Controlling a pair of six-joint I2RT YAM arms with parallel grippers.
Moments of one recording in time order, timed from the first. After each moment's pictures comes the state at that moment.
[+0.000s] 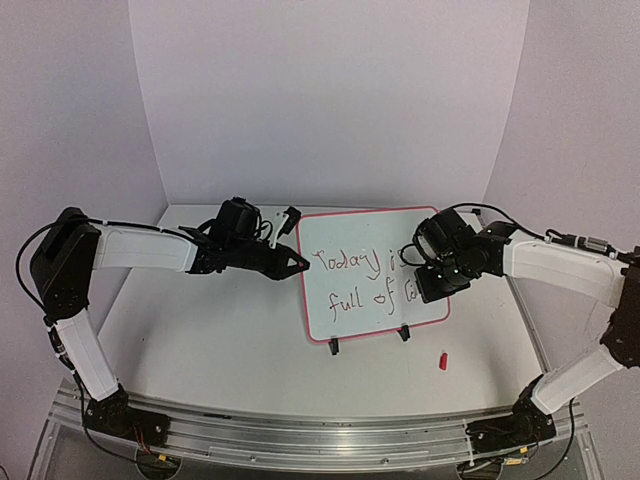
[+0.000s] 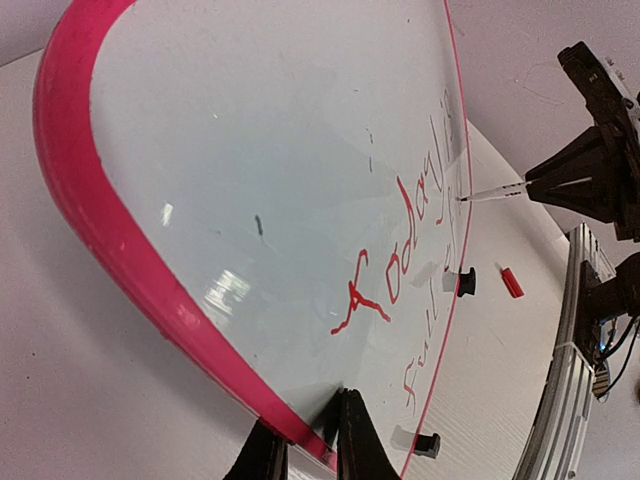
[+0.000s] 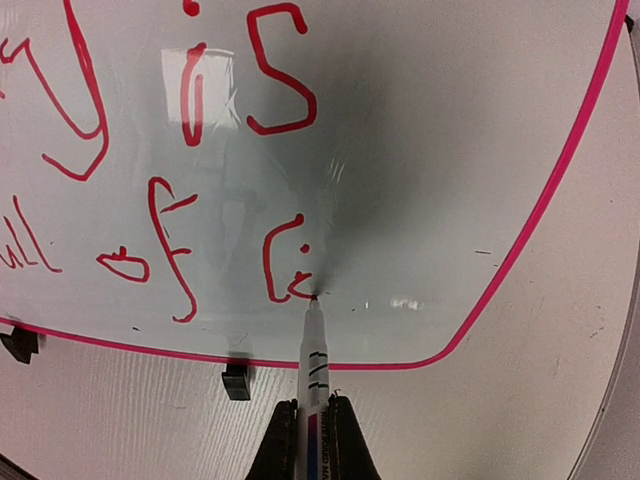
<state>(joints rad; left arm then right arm) -0.69 1.77 1.13 0.06 0.39 -0.20 0.65 1.45 1.08 -0.74 0.23 0.30</state>
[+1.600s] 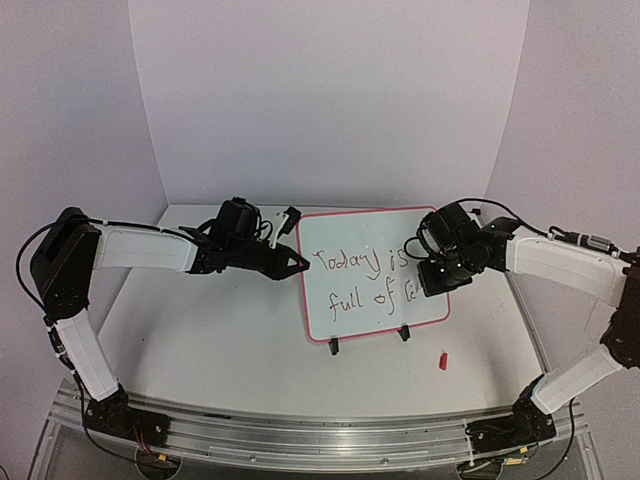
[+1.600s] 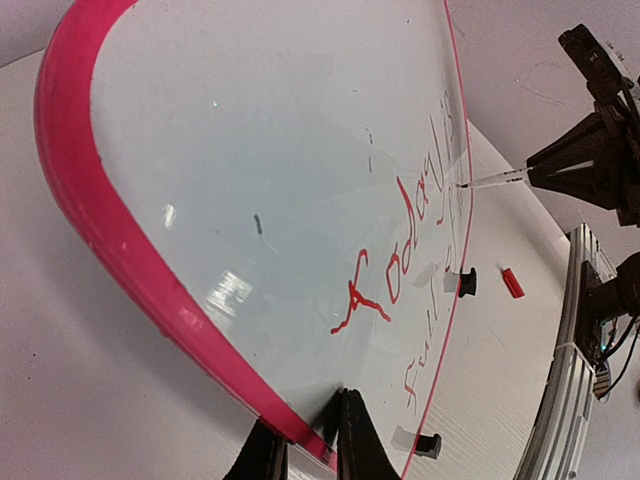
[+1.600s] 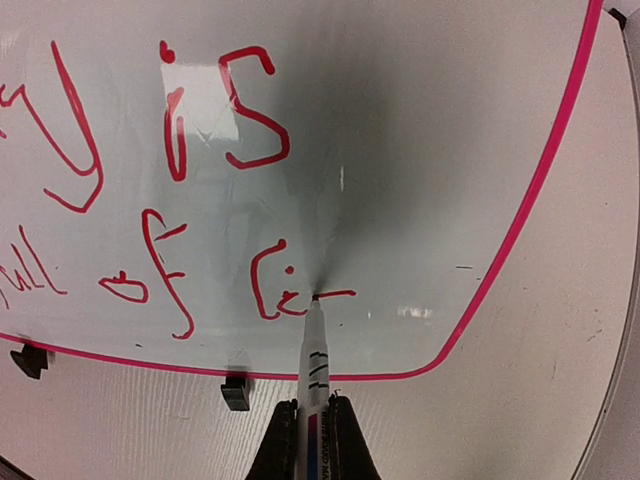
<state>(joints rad) -0.69 1.77 1.13 0.06 0.39 -0.20 0.63 1.45 1.10 -0.73 0.21 0.30</state>
